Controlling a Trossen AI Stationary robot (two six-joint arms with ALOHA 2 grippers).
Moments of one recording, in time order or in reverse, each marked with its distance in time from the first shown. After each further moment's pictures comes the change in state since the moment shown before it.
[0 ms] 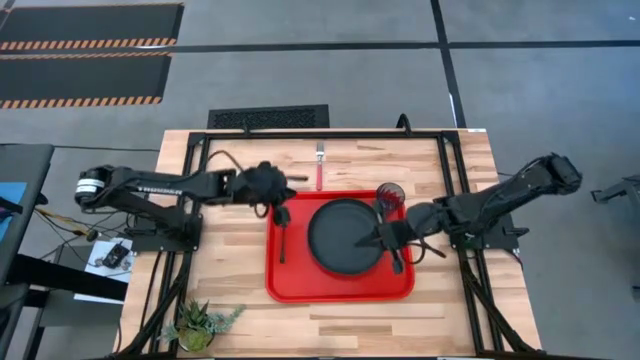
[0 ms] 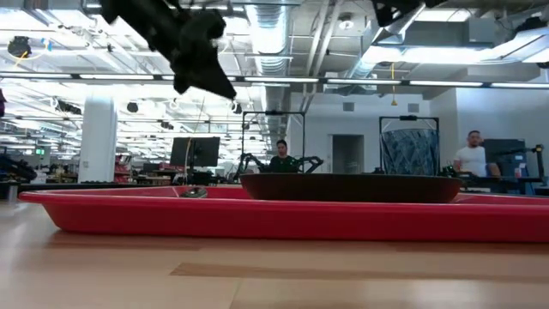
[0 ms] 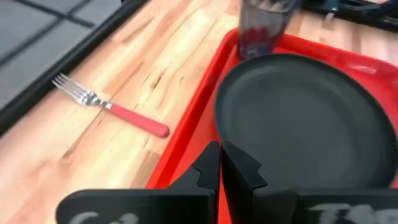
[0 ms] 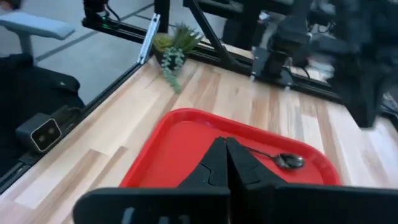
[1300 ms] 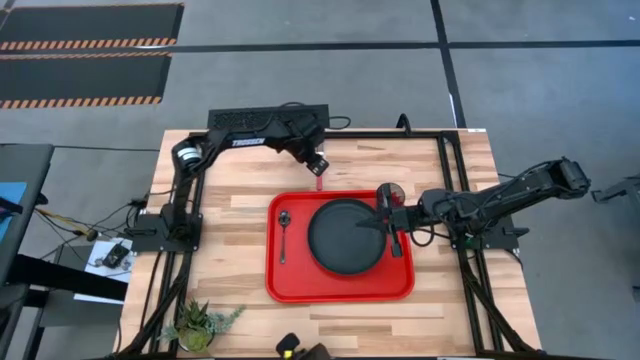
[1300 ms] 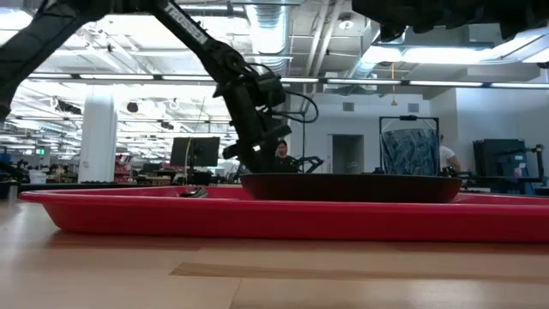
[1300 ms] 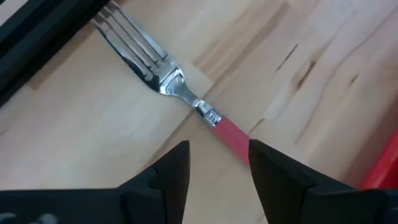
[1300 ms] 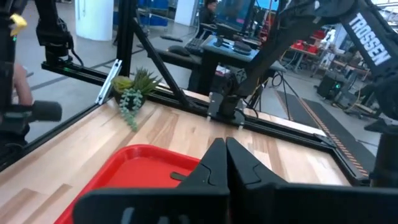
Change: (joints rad) left arm 0.446 0.825 0.714 -0.364 0.270 0.027; right arm -0.131 -0.091 -0.248 0.431 -0.032 -0.092
